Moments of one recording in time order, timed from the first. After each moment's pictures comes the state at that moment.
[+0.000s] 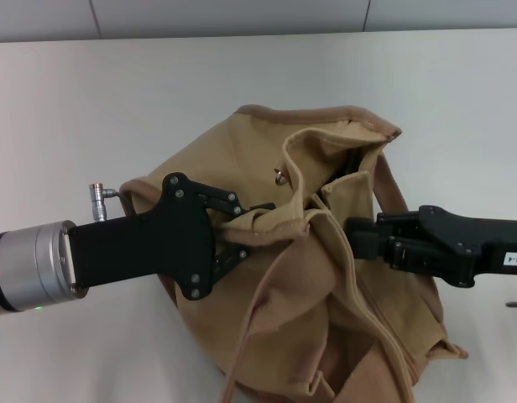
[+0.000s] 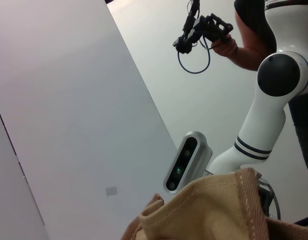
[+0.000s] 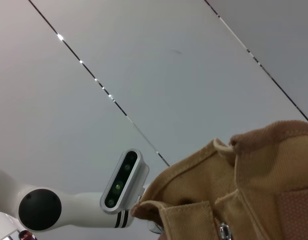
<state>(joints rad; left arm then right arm) -0.48 -2.08 0.97 0.35 1.57 1.83 -0.37 0.52 2.05 -0.62 -0.40 -1.96 -1.95 1.53</state>
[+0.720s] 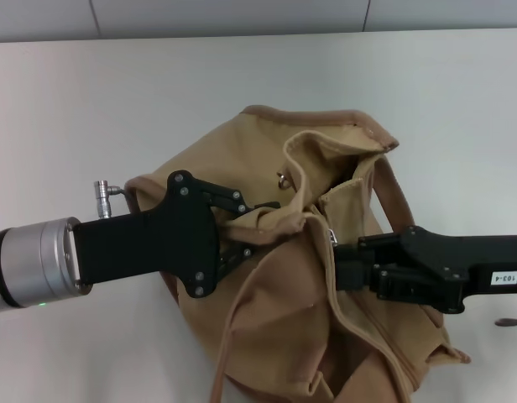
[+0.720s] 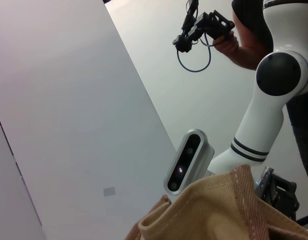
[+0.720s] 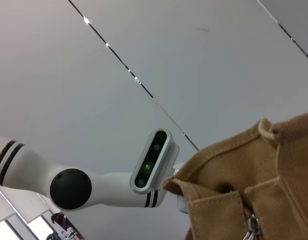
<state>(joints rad) -0.49 -2.08 0.98 0.35 1.57 1.82 -0.37 0.54 2.06 -0.67 -0.39 -1.97 -1.98 1.53</state>
